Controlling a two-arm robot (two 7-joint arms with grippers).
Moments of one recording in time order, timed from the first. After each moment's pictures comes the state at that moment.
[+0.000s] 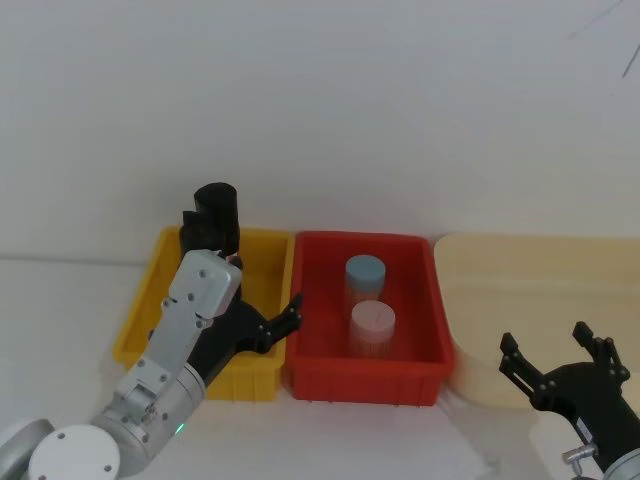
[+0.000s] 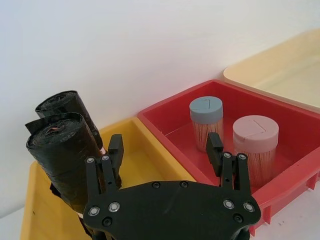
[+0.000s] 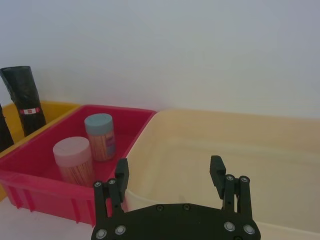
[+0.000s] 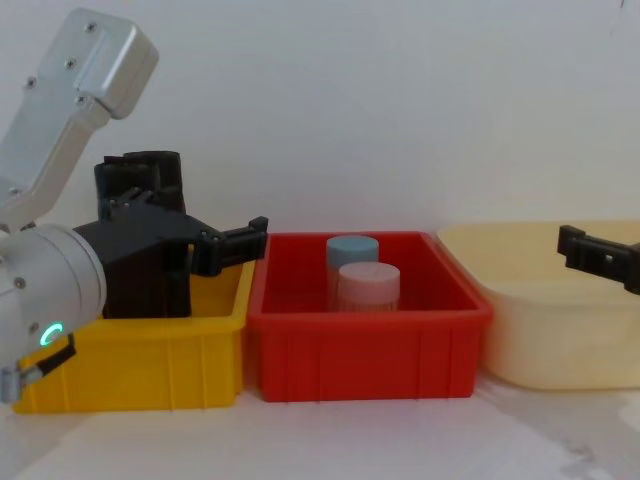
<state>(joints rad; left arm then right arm) -0.24 0.38 0.45 -1.63 -0.20 0.01 -0.01 -0.01 0.34 -0.23 -1.77 0.29 0.03 0.07</state>
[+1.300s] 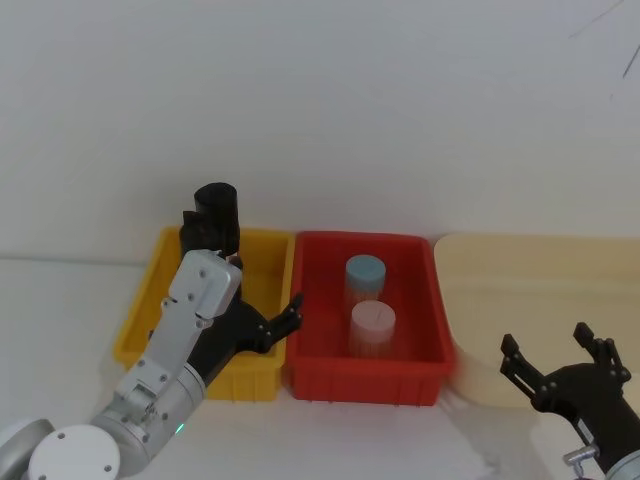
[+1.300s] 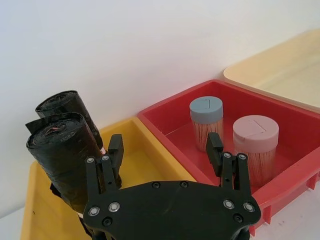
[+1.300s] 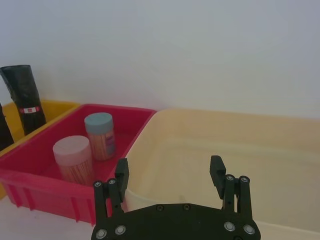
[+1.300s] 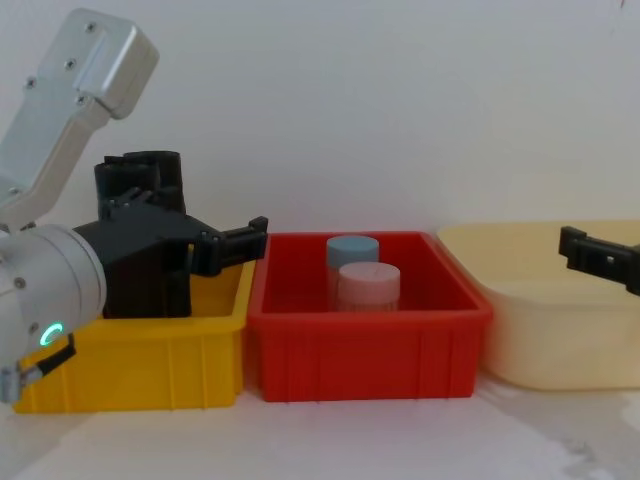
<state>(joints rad) -0.24 0.38 0.45 -1.63 -0.20 0.01 -0.01 -0.02 0.34 -0.22 -1.77 0.29 0.03 0.07</state>
